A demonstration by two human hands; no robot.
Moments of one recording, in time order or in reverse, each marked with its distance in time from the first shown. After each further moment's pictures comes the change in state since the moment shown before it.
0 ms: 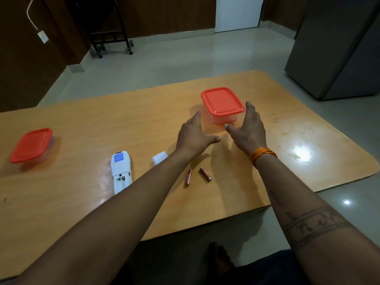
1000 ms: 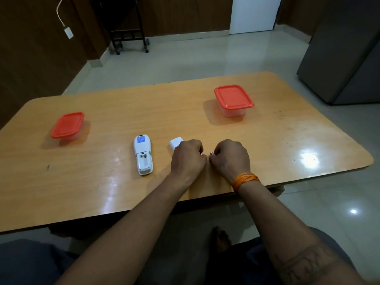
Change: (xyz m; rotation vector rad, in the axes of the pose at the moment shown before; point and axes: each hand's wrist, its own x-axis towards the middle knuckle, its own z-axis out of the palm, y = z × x) left_hand -0.117 -0.035 -0.022 0.141 0.121 -0.031; right_hand -0.131 -0.047 0.013 -0.263 -0.217 -0.131
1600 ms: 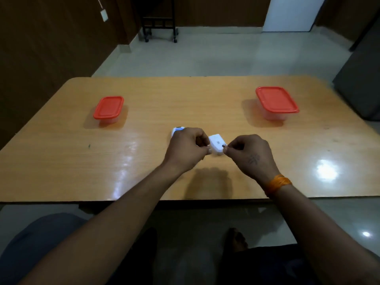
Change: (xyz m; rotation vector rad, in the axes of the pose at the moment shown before) left_hand -0.012 -0.072 -0.100 -0.275 -0.020 -0.042; right_hand -0.015 -0.069 -0.007 0.264 -0.057 -0.115
